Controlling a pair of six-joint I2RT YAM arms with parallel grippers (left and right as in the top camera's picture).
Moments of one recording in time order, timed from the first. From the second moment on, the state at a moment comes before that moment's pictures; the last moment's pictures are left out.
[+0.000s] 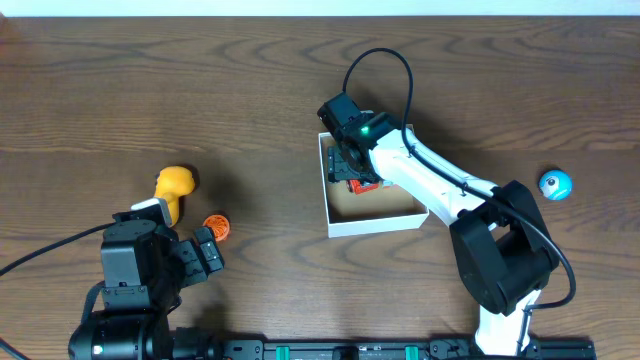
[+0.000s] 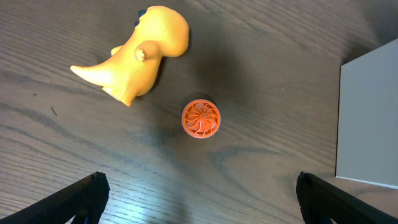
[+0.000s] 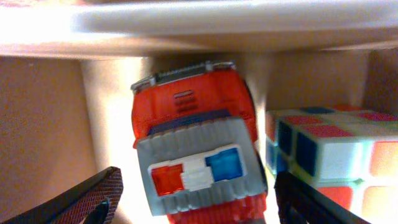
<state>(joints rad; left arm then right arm) 0.02 0.60 0.81 -1.11 -0.01 -0.30 0.62 2.00 1.46 -0.83 0.14 0.58</state>
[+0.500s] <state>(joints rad) 0.02 0.60 0.81 -1.11 -0.01 -0.30 0.64 1.75 1.47 -0.86 0.14 0.34</state>
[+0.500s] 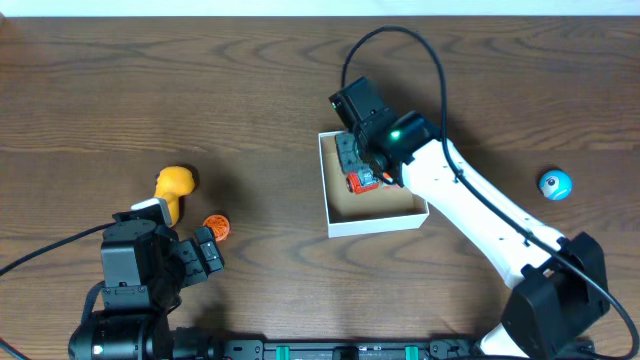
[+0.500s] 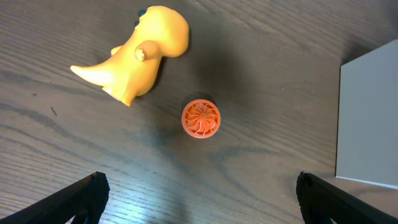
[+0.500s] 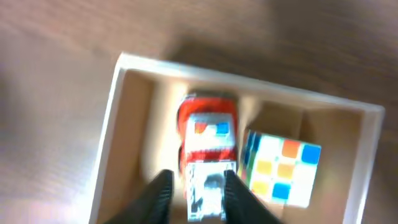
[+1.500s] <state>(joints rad) 0.02 0.60 0.81 -1.11 -0.01 -0.30 0.65 1.98 1.47 -0.80 -0.06 0.11</state>
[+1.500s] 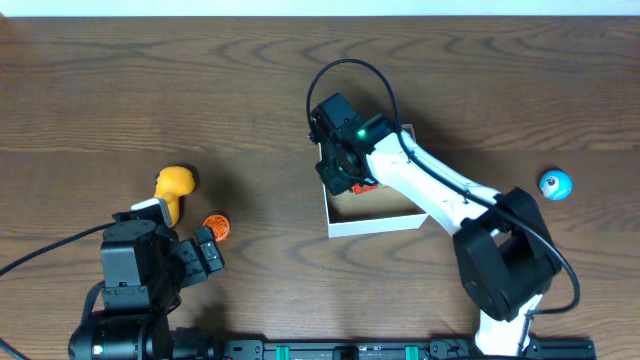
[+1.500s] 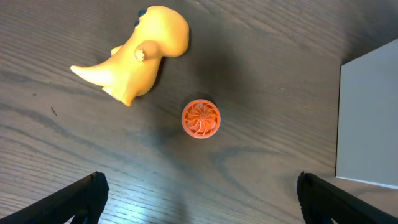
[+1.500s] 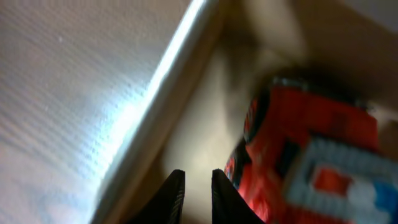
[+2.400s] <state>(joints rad) 0.02 0.60 0.81 -1.11 -0.01 -0.30 0.65 2.00 1.47 -0.70 0.19 0.14</state>
